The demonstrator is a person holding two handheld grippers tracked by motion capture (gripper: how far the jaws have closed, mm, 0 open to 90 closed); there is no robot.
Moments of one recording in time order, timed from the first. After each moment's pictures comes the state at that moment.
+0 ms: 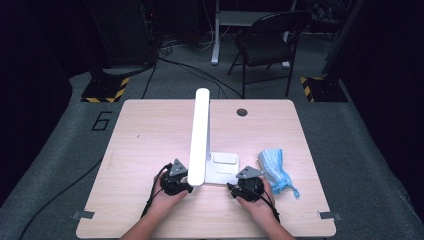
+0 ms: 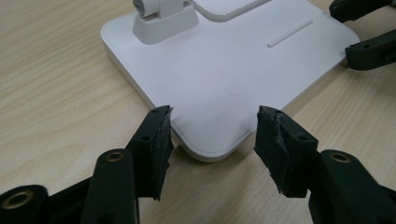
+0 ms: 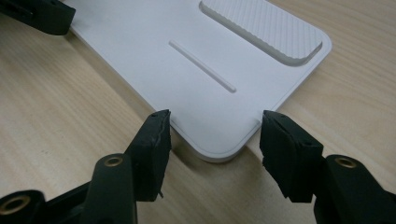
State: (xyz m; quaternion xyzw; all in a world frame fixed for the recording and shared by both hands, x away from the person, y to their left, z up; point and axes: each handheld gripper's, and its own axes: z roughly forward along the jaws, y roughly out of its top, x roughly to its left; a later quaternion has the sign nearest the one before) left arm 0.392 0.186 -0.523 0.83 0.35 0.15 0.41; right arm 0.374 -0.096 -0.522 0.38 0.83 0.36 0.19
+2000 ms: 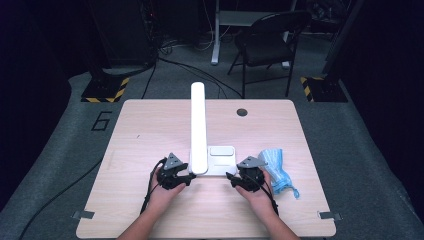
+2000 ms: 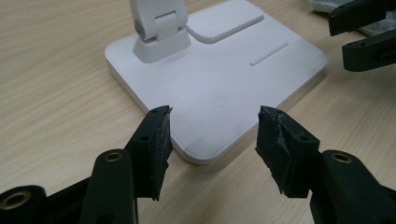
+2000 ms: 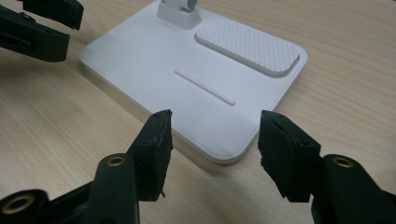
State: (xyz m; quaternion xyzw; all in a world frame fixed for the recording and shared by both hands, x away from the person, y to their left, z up) left arm 0.400 0.195 -0.508 0.80 0.38 0.15 0.45; right arm 0.393 -0.098 -0.504 0.40 0.80 0.41 0.18
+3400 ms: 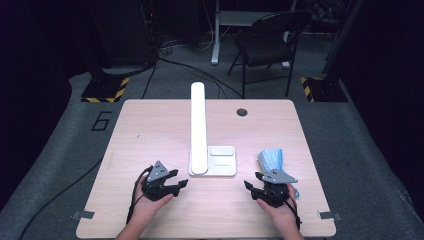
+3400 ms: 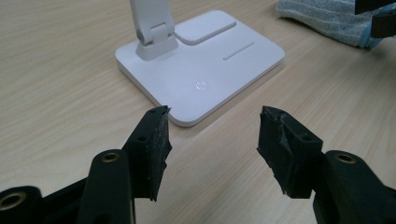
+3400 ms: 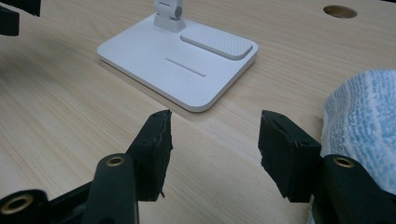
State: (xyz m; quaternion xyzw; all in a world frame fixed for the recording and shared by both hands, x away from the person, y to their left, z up) left arm 0.358 0.225 -0.489 0.80 0.36 0.16 0.45; right arm 0.343 -0.155 -0.491 0.40 0.77 0.45 0.21
